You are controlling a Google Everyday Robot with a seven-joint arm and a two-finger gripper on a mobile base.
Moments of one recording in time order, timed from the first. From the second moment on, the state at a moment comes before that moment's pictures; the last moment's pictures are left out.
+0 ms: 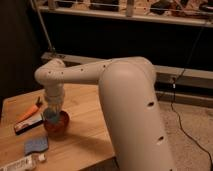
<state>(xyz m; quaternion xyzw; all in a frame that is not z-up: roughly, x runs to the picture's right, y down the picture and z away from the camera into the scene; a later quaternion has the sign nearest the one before) -0.259 0.104 0.757 -0.38 0.02 0.28 0.88</state>
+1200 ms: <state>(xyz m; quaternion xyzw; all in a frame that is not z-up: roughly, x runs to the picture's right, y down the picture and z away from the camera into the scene) -0.255 0.159 0.785 -0.42 0.05 0.29 0.85</state>
